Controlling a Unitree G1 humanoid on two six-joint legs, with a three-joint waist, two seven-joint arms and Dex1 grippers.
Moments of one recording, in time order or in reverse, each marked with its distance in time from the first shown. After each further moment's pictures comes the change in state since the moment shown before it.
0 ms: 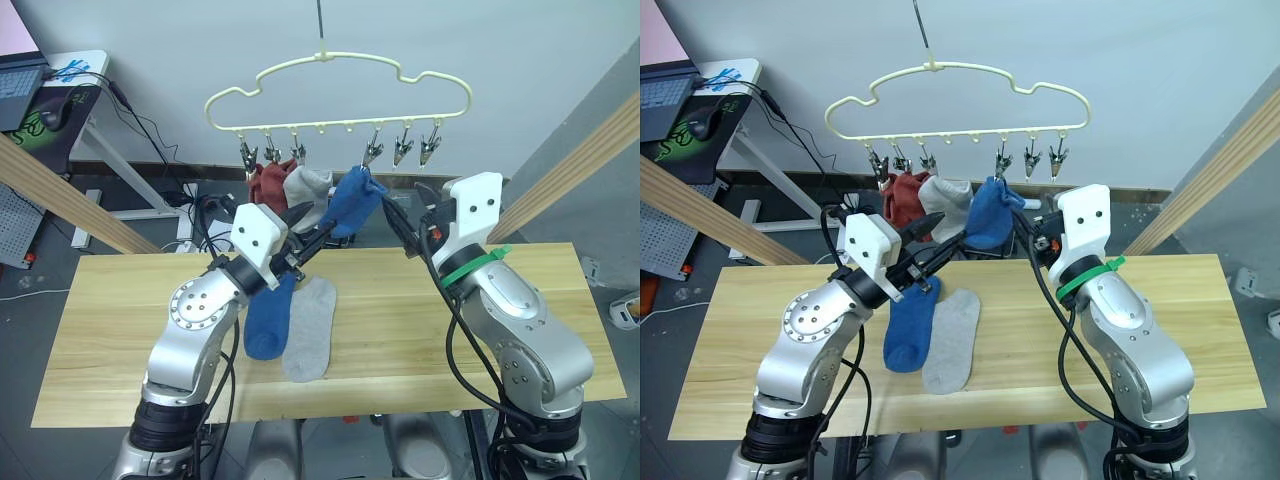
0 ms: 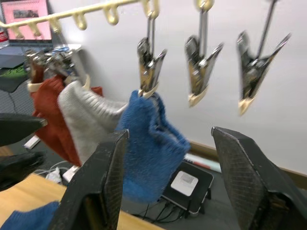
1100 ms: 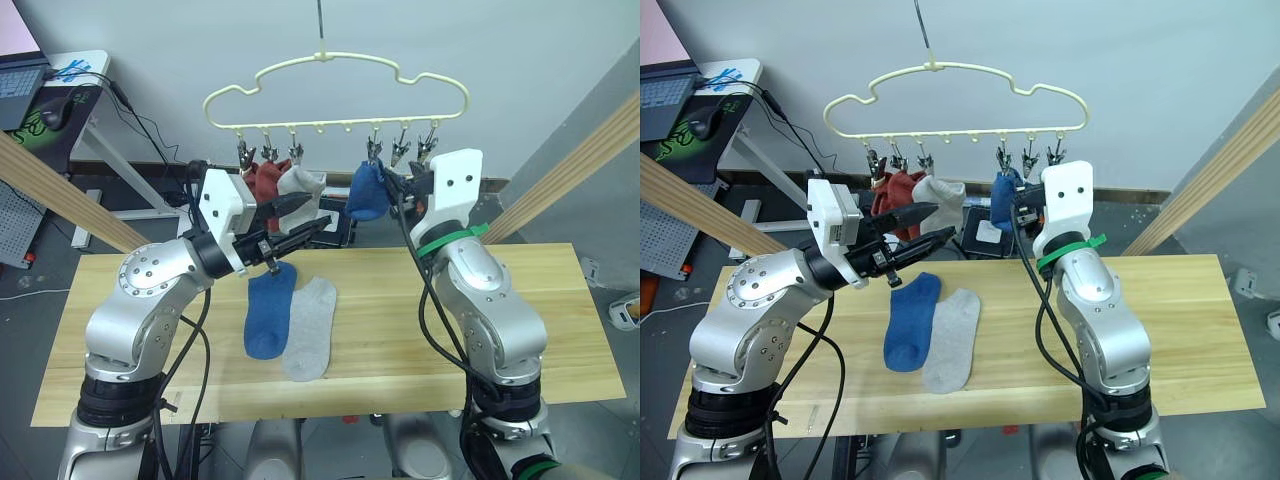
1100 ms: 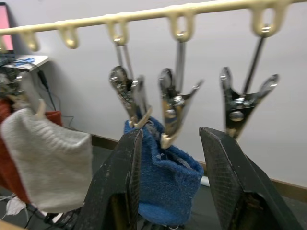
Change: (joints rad) left arm -0.123 0.184 0.099 0.002 -0.247 0.165 -0.205; right arm -0.124 0.143 0.024 0.195 -0.204 -0.089 -0.064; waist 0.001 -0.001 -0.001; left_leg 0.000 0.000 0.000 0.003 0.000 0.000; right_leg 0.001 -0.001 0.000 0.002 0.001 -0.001
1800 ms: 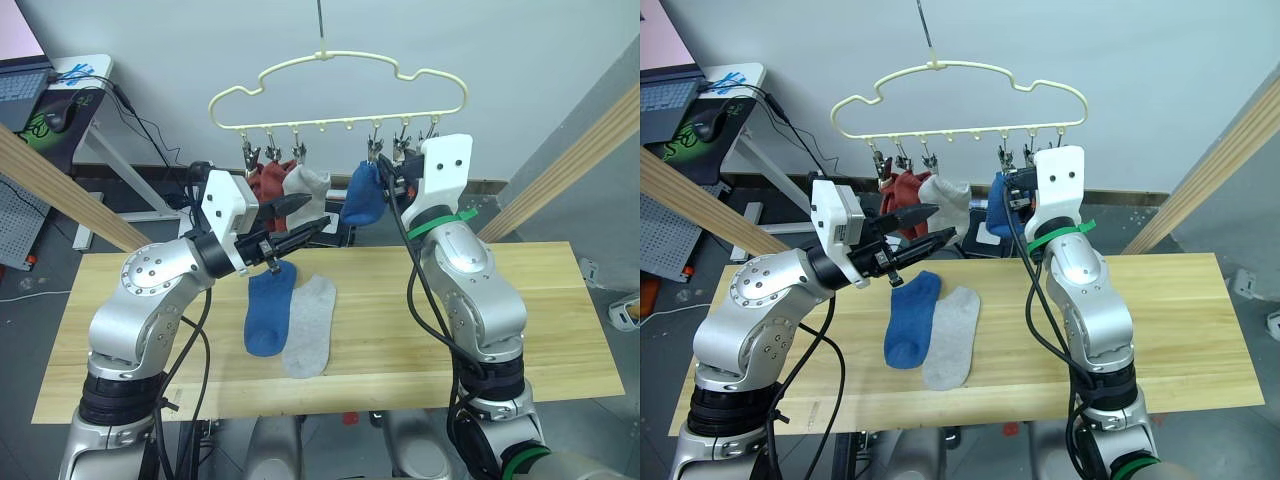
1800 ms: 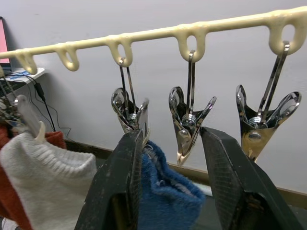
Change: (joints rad) left arm -0.001 -0.002 -0.007 0.012 0.016 -0.001 0.001; right arm -0.084 0.041 -0.009 0.132 -0.029 -0.085 -0.002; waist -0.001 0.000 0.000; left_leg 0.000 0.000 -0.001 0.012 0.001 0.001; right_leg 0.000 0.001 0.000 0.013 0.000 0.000
